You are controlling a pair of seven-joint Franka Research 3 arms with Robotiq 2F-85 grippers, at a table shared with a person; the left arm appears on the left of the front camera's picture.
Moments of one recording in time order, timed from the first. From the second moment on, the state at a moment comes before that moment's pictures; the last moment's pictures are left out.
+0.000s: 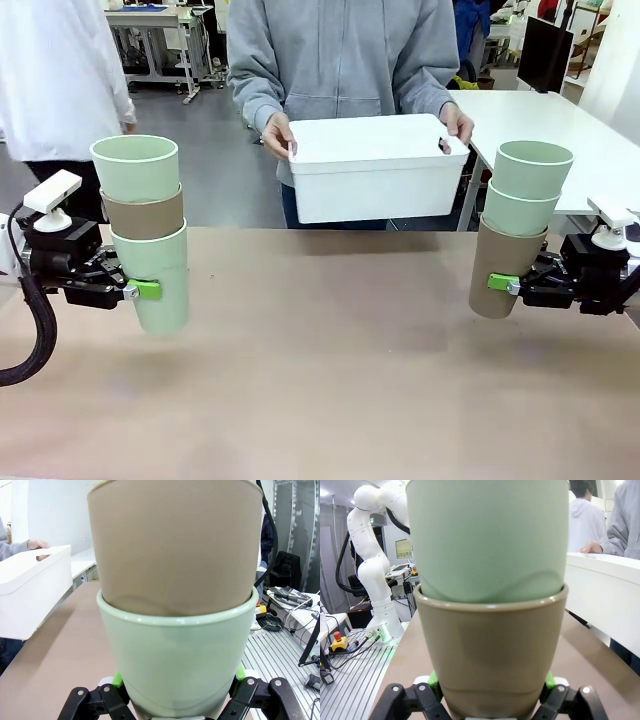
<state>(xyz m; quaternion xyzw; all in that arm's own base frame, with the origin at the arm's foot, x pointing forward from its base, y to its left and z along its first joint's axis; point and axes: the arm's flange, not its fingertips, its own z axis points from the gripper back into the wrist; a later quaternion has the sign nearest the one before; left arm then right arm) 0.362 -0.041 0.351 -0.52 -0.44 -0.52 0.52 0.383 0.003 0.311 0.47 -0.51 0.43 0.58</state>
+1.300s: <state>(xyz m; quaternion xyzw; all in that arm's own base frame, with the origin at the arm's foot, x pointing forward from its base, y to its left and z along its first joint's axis) 0.362 -0.041 0.351 -0.52 -0.44 -0.52 0.52 0.383 0.003 0.311 0.47 -0.51 0.43 0.58</state>
